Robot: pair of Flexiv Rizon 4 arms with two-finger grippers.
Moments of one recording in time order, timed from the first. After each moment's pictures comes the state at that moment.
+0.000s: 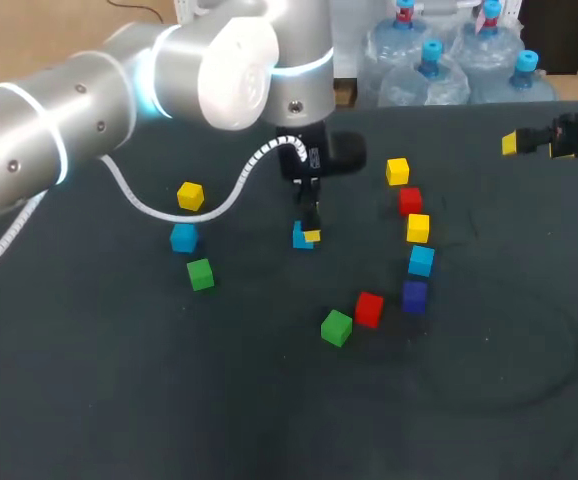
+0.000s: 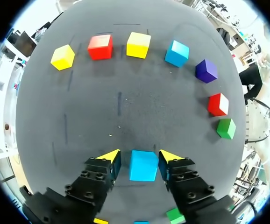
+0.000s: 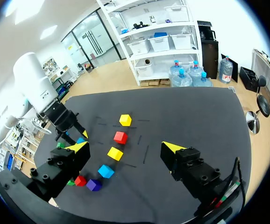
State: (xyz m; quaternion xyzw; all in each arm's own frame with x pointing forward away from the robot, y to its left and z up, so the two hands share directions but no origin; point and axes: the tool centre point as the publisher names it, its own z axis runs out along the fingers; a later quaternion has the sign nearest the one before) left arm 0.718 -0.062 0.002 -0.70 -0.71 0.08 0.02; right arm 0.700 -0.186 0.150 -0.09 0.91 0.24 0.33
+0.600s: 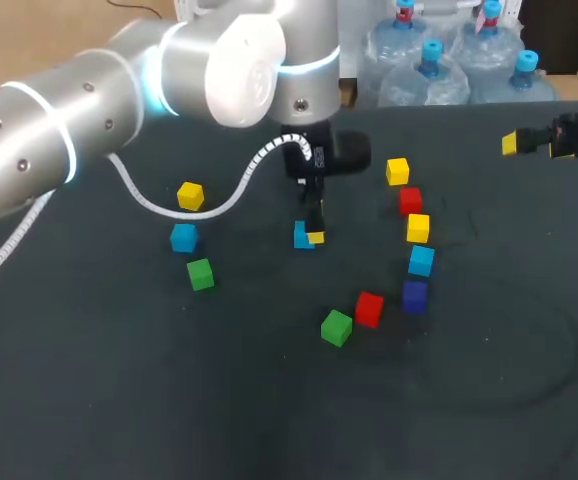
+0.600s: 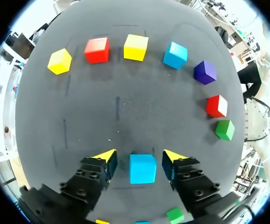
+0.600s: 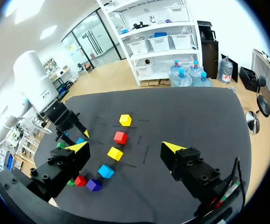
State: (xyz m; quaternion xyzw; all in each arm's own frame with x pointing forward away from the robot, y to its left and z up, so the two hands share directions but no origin) left arm 0.717 -0.068 0.004 -0.71 -0.70 0.09 0.02; right arm 0.700 -0.186 0.150 -0.09 0.91 0.24 0.33
